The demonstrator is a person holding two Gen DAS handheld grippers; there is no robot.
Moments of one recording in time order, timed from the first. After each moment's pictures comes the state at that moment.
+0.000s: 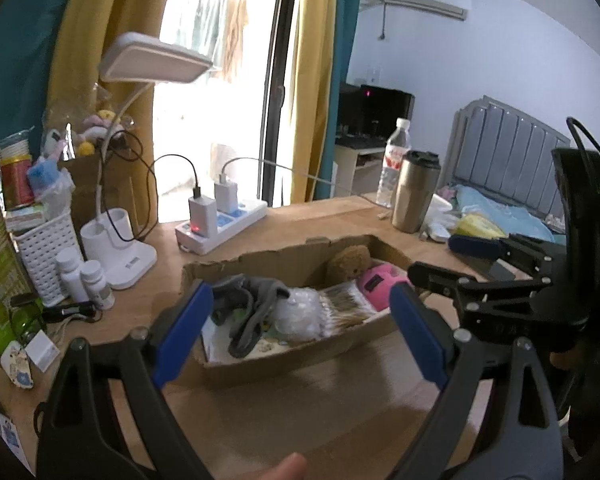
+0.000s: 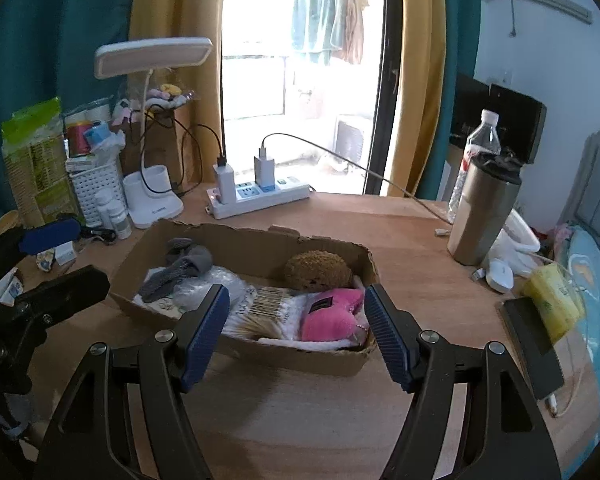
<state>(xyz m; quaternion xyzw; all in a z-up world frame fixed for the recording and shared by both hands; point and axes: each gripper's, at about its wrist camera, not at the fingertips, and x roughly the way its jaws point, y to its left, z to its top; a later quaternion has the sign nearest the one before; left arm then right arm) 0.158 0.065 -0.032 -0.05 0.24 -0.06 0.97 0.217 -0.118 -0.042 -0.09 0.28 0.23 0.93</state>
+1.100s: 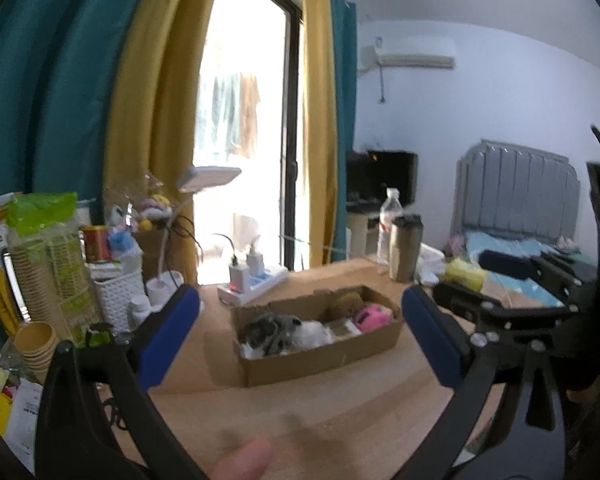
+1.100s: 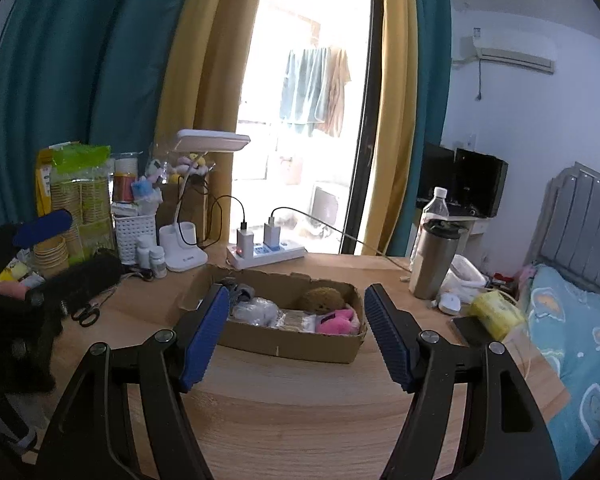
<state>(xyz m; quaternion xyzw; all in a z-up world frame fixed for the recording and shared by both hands) 0.025 0.063 0.025 -0.02 0.10 -0.02 0.99 0.061 -0.115 0.015 -0.09 0.15 0.19 0.97</state>
